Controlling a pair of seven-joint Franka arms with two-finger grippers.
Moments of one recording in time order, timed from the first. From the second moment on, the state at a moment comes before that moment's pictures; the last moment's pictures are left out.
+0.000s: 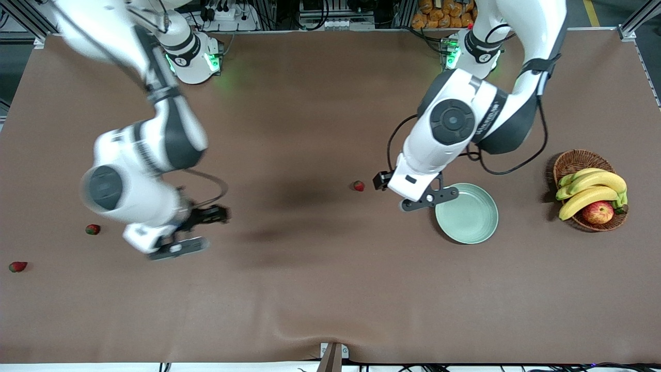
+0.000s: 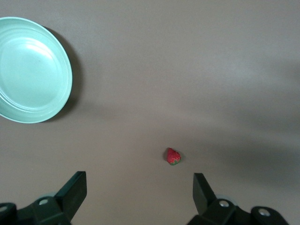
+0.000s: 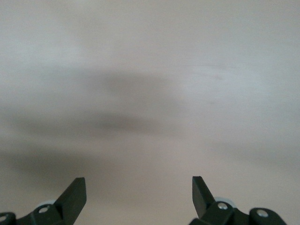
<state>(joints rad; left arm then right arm) -0.38 0.44 -0.22 -1.50 0.02 1.89 -0.86 0.22 0.54 -0.06 -1.40 0.13 1.89 -0.04</state>
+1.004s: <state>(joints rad) -0.52 0.67 -0.21 -1.50 0.07 2.04 -1.42 -0.30 0.71 -0.05 -1.44 0.10 2.11 -0.54</state>
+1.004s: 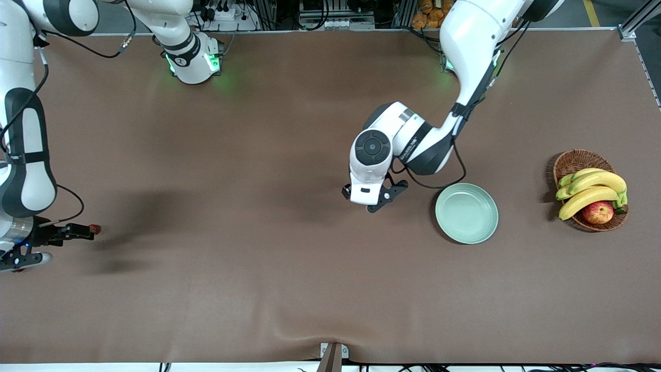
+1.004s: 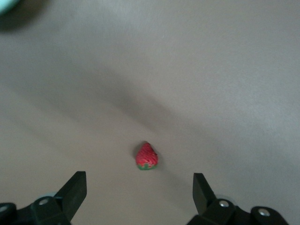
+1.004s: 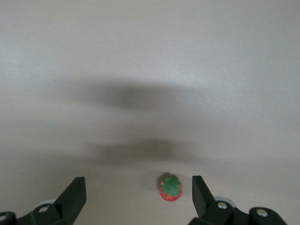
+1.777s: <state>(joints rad) -0.55 0.74 -0.21 -1.59 0.14 2.19 -1.74 -0.32 0.72 -0.07 -1.66 0.09 2.39 -0.54</state>
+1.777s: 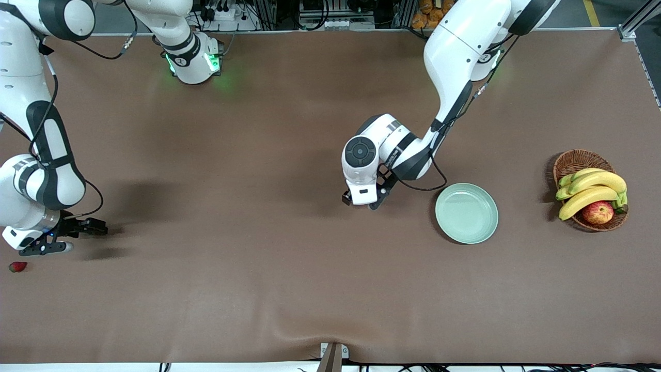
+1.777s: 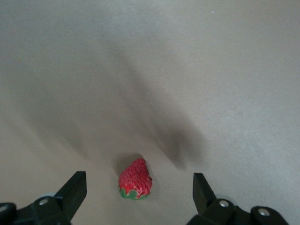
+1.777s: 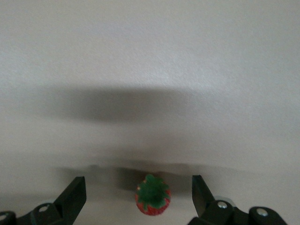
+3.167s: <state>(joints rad) -0.54 0.76 -0.21 -1.59 0.14 2.24 -1.75 -0.31 0.71 -0.08 -1.67 0.07 2.36 -0.61</state>
